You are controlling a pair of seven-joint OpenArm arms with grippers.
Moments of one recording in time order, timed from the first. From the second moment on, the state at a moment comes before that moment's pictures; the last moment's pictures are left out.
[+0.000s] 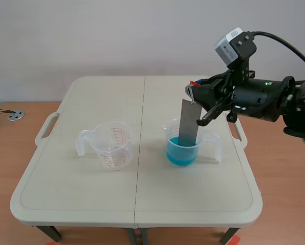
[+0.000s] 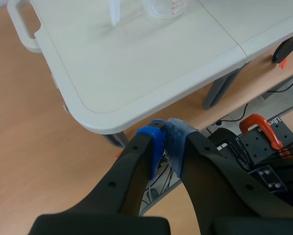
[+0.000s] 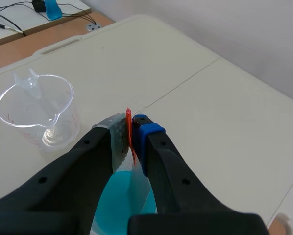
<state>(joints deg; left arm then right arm) 68.9 -38.0 -18.8 105.7 -16.2 -22.9 -20.4 8.1 18.9 -6.5 80.6 10.1 45.1 -3.3</state>
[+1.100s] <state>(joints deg) 64.9 -38.0 -18.8 105.7 -16.2 -22.9 -20.0 3.4 18.9 -0.4 102.0 11.5 45.3 -8.3</state>
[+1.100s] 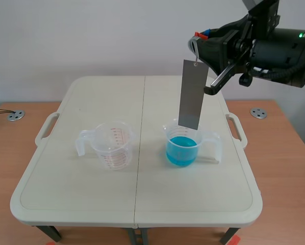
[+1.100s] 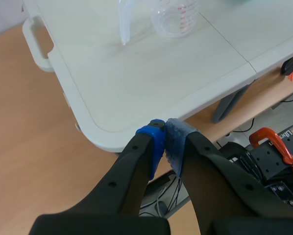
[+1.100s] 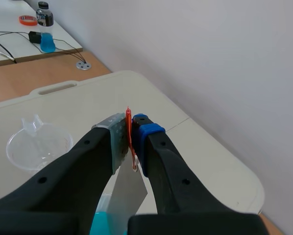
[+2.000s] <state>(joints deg) 25.2 -45.0 -1.0 105.6 -17.0 -26.3 -5.3 3.4 18.9 1.8 109.0 14.3 45.5 -9.4</state>
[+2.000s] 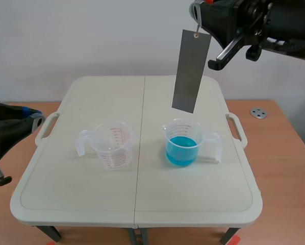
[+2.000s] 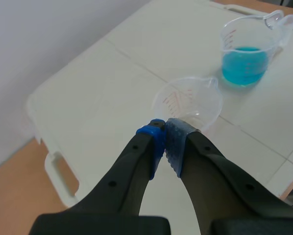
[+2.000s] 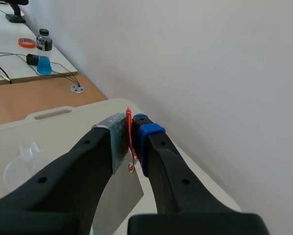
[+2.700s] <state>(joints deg) -8.9 -30.4 28.8 84.3 -7.8 -28.0 -1.9 3.4 18.9 1.8 109.0 14.3 45.5 -9.4</state>
